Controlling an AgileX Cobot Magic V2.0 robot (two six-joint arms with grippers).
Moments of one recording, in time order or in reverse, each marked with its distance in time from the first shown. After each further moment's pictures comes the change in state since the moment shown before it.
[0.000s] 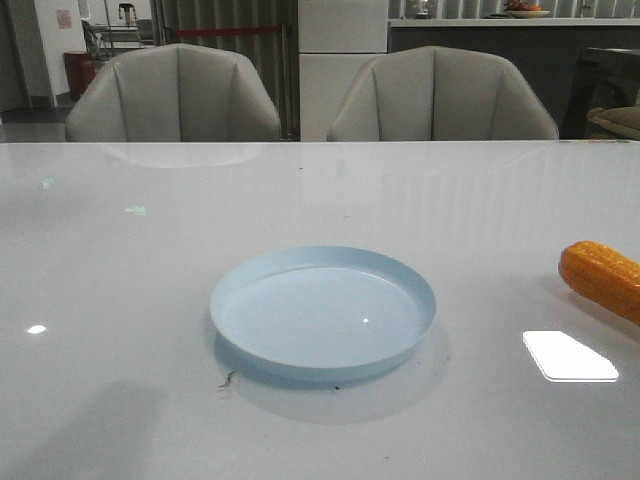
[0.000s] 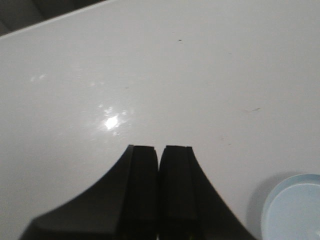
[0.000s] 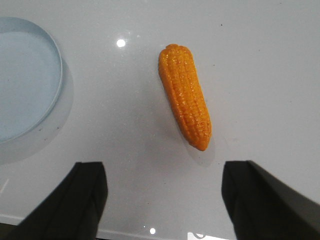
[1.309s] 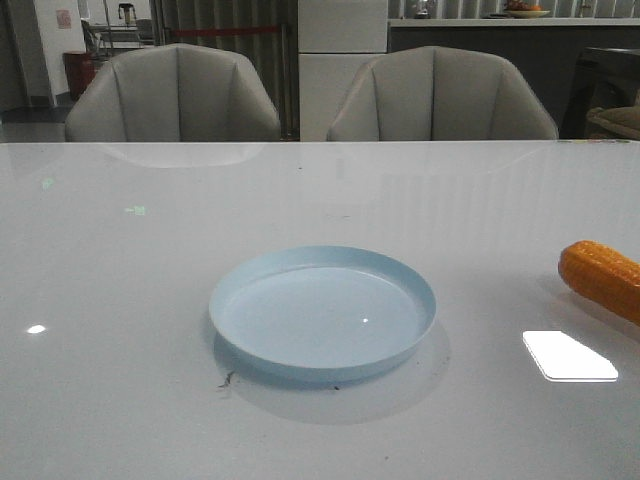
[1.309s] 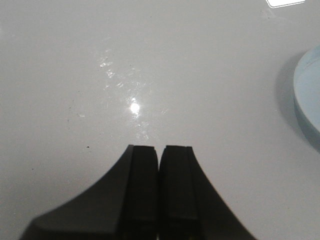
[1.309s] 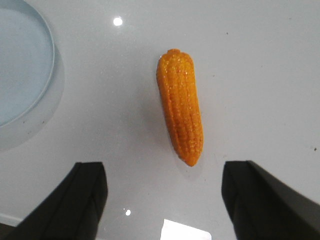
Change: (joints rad) left arm 0.085 -0.895 1.452 0.018 -0.623 -0.026; right arm 0.000 0.151 -0.115 -0.006 0.025 -0.131
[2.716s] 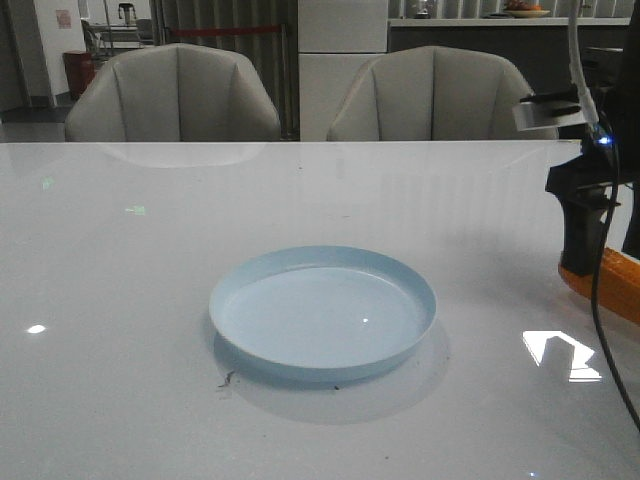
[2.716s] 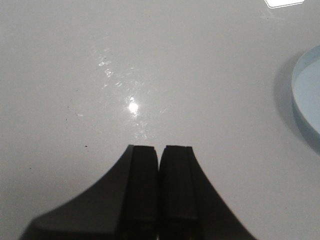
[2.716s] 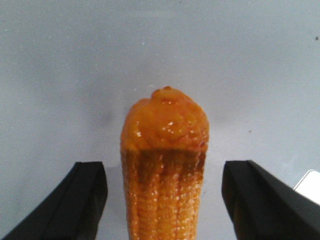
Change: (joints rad) left arm 0.000 0.000 0.000 -0.007 0.001 0.000; right arm 0.002 0.861 -0.524 -0.052 0.212 -0.142
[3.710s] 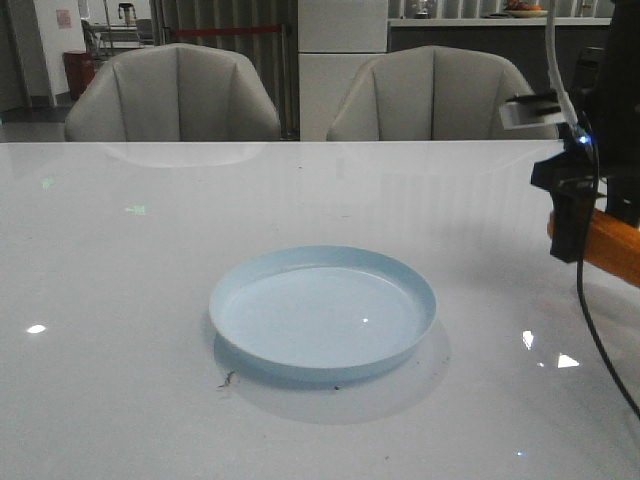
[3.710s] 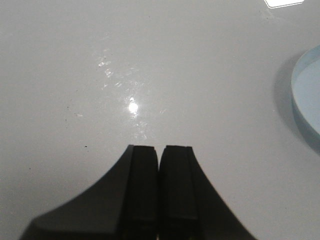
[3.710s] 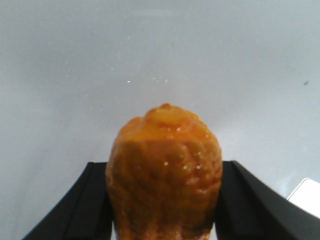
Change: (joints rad) left arm 0.000 0.000 0.000 0.000 0.000 0.000; right arm 0.000 0.067 -0.145 0.006 0.048 -0.032
